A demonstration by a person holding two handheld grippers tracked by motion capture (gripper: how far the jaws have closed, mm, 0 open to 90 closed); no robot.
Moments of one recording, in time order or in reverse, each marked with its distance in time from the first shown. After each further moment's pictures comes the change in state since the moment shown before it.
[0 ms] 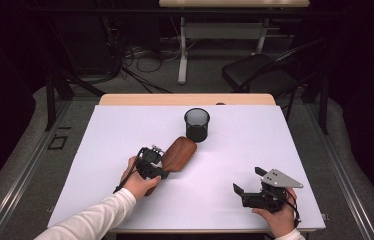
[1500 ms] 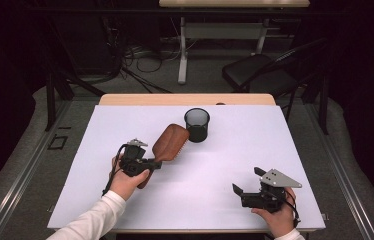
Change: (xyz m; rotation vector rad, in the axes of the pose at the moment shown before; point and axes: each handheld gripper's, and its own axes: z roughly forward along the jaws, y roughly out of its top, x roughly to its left) left arm 0.020 -0.015 -0.041 -0.249 -0.082 -0.089; right arm 0.001 -0.001 0.002 0.006 0.001 0.001
